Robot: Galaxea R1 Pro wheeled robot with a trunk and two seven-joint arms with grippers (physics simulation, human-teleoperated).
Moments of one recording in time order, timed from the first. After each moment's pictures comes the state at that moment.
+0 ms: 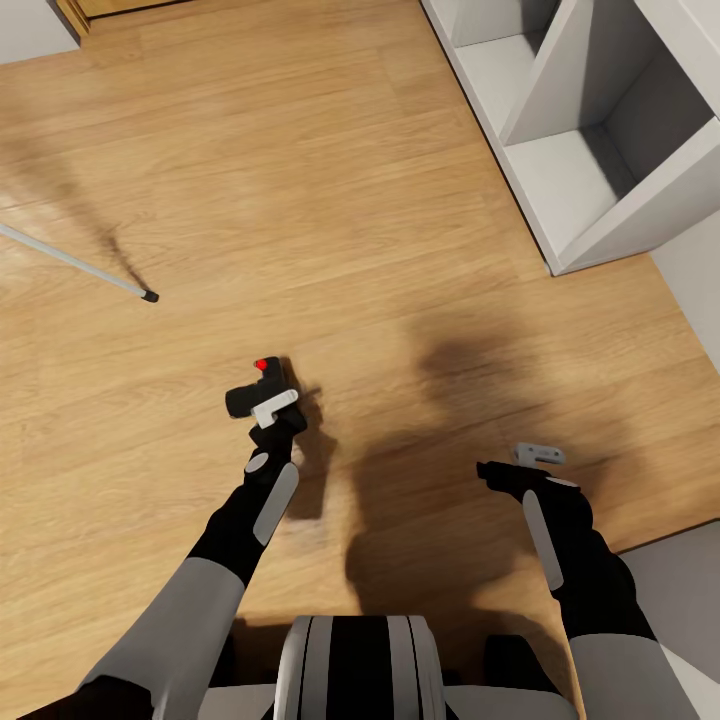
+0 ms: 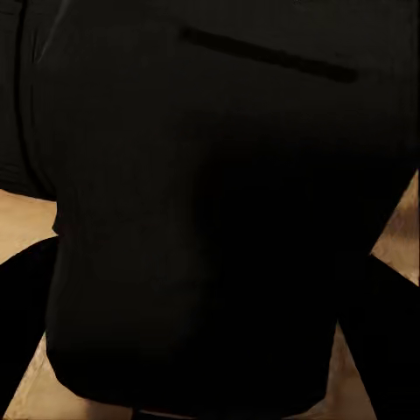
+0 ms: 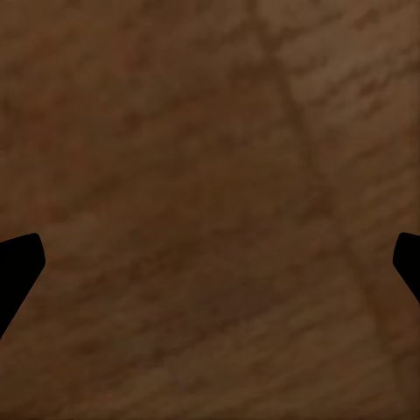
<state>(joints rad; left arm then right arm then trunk) -0.79 -0.17 -0.14 -0.92 0.39 0.00 0.42 -0.58 -0.01 -0.12 -1.31 -0.09 0.75 -0.12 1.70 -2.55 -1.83</state>
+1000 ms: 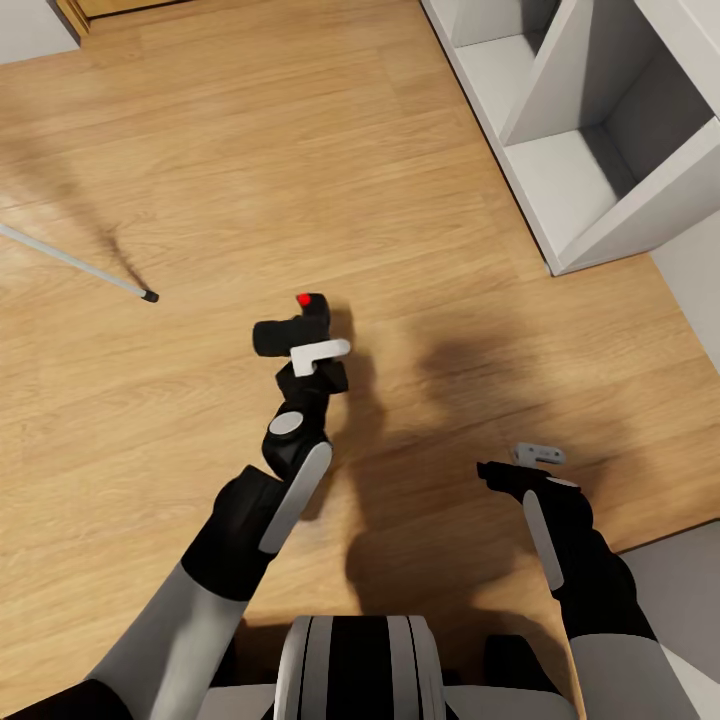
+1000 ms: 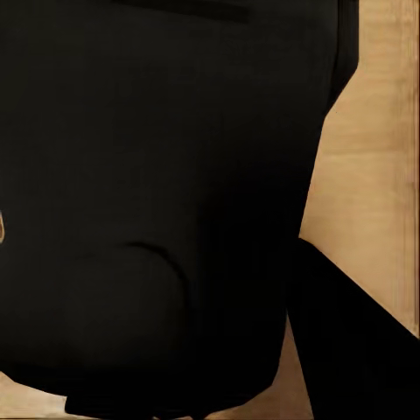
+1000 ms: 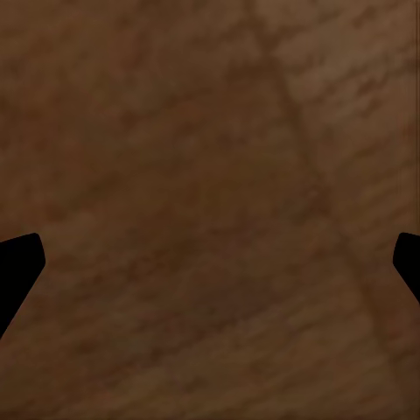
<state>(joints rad) -0.80 -0.17 -0.48 -1.45 0.37 0.44 0.66 -0.58 -0.01 -0.12 -1.30 -0.09 0.75 -0.12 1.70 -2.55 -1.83</state>
